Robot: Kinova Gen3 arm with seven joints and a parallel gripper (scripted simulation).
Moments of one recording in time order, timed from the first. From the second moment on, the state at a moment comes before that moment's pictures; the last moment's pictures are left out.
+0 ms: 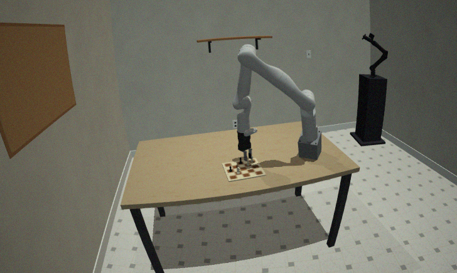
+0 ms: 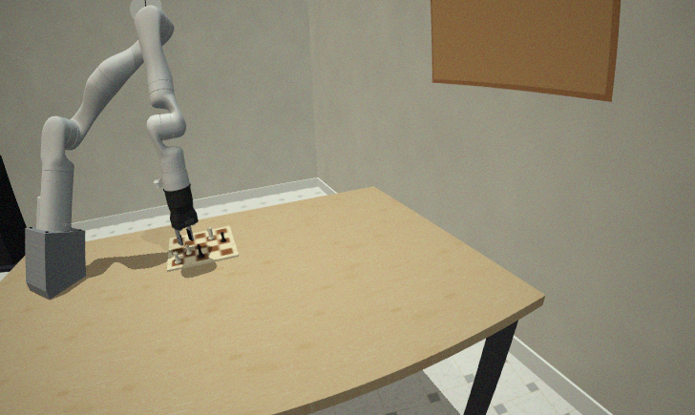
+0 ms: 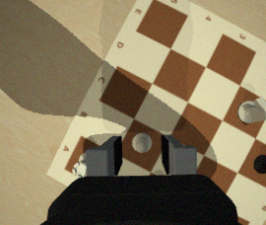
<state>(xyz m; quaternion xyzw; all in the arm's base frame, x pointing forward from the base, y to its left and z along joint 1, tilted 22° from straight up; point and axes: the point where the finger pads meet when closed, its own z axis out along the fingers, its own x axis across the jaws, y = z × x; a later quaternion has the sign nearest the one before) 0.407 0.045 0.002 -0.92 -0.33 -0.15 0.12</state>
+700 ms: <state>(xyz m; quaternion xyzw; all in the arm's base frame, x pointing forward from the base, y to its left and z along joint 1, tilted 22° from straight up) 0.415 0.053 -0.016 -0.92 -0.34 -0.15 0.12</state>
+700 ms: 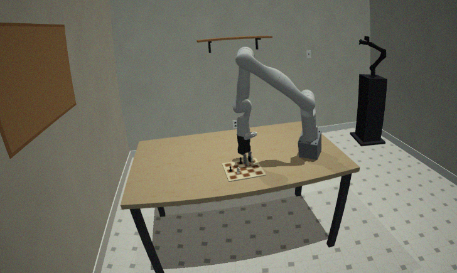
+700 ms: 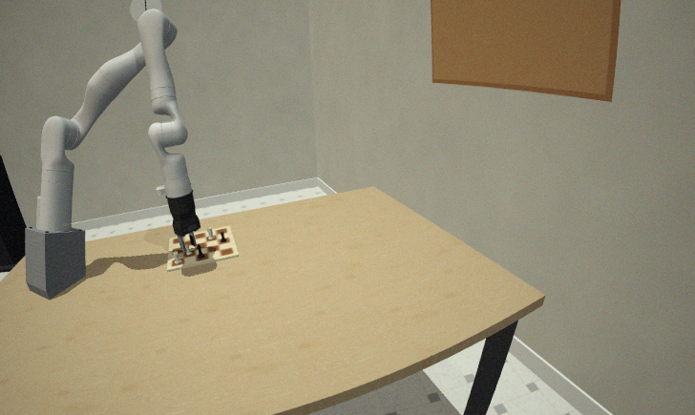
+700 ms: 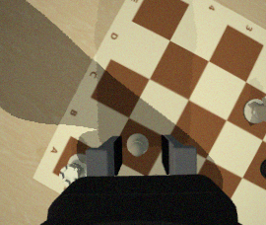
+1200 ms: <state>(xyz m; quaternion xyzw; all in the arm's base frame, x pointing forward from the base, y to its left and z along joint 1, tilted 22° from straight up) 0.414 0.056 -0.028 -0.92 -0.33 -0.15 0.12</state>
